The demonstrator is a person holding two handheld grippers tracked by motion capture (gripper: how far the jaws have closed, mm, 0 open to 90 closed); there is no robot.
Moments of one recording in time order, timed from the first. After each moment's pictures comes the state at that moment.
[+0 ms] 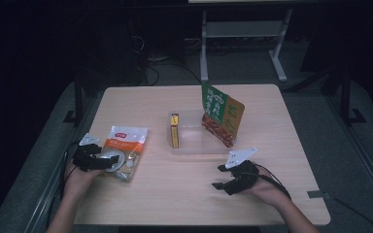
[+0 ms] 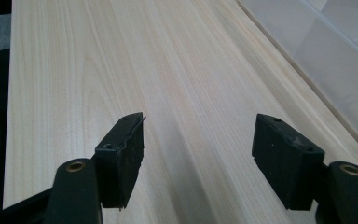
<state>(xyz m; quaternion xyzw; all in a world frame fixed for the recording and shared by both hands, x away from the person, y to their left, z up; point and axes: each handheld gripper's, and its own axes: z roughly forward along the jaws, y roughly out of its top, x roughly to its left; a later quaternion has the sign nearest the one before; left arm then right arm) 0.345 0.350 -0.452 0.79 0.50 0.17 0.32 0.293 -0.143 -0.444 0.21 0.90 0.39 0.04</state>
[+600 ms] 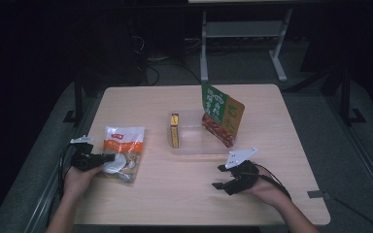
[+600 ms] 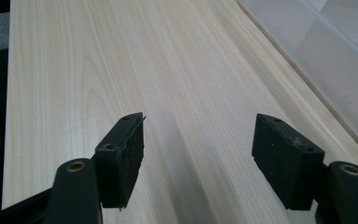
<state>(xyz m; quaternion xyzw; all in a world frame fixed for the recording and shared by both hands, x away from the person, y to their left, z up) 0.344 0.366 -0.455 0.75 0.52 0.07 0.39 0.293 -0.143 -0.443 0.21 0.90 0.39 0.04</state>
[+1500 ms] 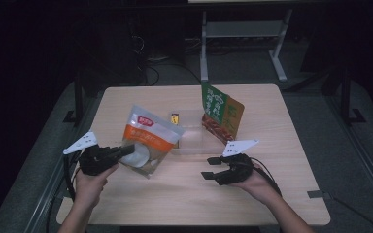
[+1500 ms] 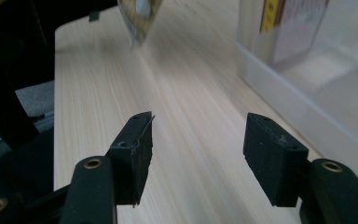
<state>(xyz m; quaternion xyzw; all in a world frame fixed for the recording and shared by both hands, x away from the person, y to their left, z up) 0.286 0.277 -0.369 0.73 0.34 0.10 0.58 0.299 -0.125 -0.415 0.24 0.84 0.48 0.02</state>
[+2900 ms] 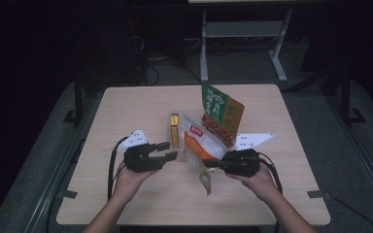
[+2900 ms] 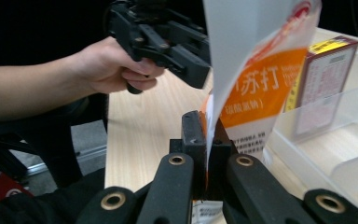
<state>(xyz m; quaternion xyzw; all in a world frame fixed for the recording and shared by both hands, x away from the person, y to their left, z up) 0.303 0.191 -0.387 0.78 0.29 0.09 0.54 0.294 -0.140 -0.381 0.19 0.79 0.58 -0.01</state>
